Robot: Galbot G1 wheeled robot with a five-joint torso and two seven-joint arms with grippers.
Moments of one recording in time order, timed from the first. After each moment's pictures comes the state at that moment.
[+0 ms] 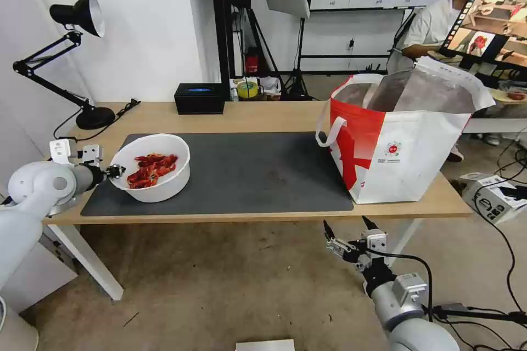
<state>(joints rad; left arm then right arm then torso) 0.77 -0.59 -0.30 -1.61 -1.34 0.73 -0.39 -1.62 1.00 0.31 2.21 0.40 -0.09 0.32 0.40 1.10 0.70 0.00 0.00</state>
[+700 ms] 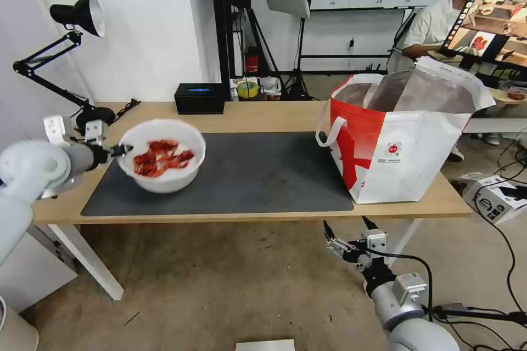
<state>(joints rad) 0.61 -0.57 -0.27 -1.73 -1.47 0.74 -0.40 -1.62 1.00 0.31 2.21 0.40 -0.09 0.32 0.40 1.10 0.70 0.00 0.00</state>
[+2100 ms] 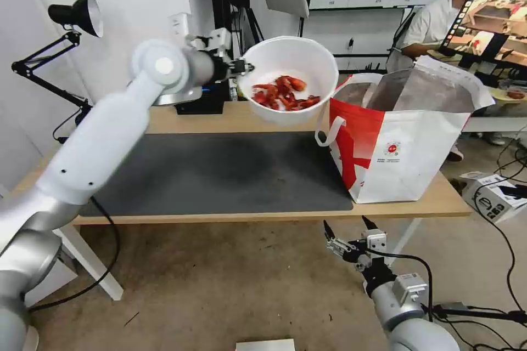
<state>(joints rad) -0.06 -1.06 0.21 -1.56 -1.59 0.74 -0.48 -1.62 1.00 0.31 2.21 0.40 -0.09 0.32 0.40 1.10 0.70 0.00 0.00</state>
